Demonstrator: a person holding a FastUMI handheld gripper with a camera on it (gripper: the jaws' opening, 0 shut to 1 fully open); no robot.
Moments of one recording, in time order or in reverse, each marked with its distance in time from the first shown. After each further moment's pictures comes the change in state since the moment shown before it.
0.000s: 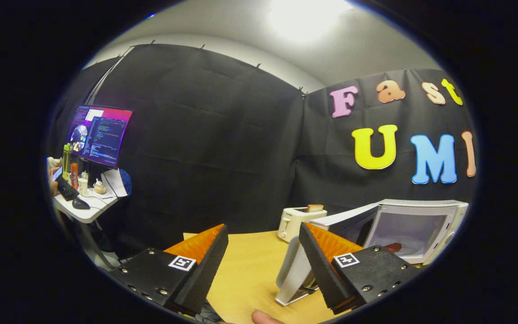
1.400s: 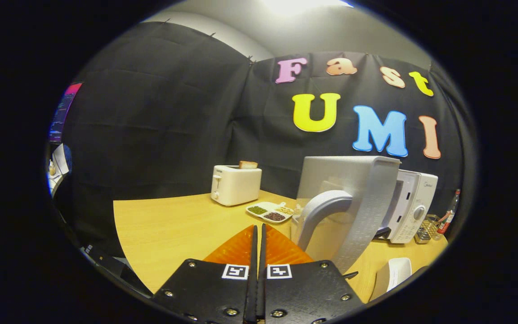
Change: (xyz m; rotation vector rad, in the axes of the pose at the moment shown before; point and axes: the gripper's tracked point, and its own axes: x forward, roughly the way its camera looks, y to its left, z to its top) arm -0.028 -0.137 -0.097 0.065 0.224 -0.435
